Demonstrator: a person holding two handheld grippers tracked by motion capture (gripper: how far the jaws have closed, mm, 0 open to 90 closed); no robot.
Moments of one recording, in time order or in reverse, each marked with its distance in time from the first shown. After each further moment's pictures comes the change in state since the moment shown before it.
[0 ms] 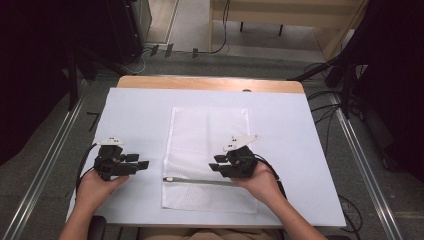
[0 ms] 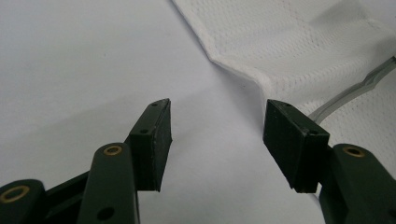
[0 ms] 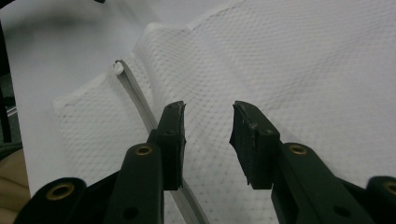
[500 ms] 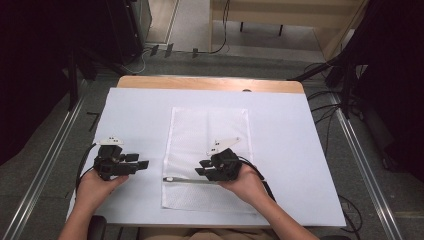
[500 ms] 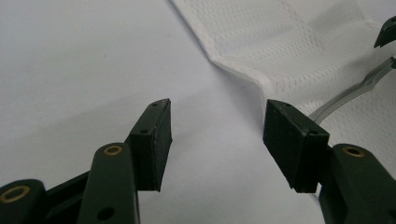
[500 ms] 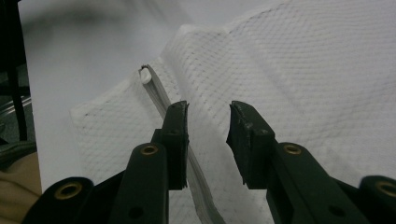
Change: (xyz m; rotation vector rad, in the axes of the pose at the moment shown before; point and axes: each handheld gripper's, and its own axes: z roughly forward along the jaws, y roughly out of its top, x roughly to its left) left arm 0.001 0.000 0.000 -0.005 -0.005 0.004; right arm 0.021 0.011 0.031 0.029 0.061 -0.028
